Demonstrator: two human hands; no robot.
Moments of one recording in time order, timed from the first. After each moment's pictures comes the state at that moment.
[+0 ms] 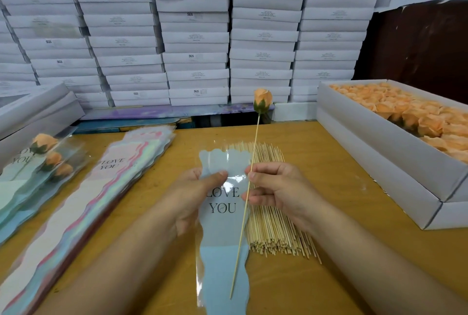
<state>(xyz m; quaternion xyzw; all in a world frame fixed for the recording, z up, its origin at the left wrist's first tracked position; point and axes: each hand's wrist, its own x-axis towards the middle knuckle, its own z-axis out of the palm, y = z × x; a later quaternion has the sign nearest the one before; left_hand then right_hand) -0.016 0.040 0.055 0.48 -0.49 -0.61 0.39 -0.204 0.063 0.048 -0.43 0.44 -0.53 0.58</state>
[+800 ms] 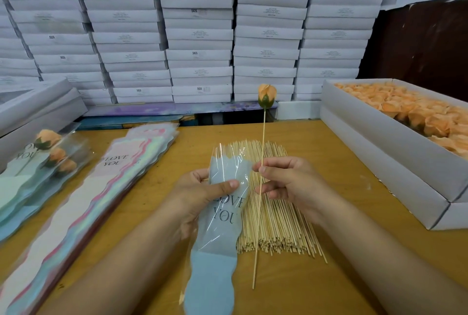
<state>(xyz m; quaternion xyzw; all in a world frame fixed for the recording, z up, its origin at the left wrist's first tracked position) -0.009 0.046 0.053 0.46 -0.46 -0.64 0.40 -0.215 0.057 0.051 -0.46 0.49 -0.51 0.54</state>
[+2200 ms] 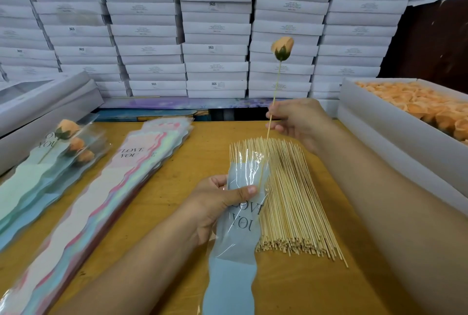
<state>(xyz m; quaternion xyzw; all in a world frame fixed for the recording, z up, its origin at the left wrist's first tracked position) -0.005 0.052 0.044 0.47 -0.43 -0.68 0.37 -0.204 -0.023 0.120 -0.44 0.52 -0.56 0.47</state>
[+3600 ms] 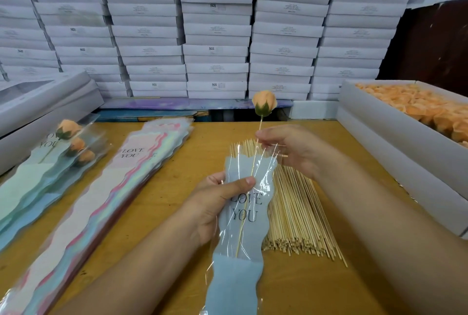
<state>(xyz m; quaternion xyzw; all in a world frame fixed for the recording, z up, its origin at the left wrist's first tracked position) -0.009 0.054 0.044 0.44 -0.39 -0.69 0.42 -0.193 -0.001 0.094 -0.48 0.54 -0.44 0.53</state>
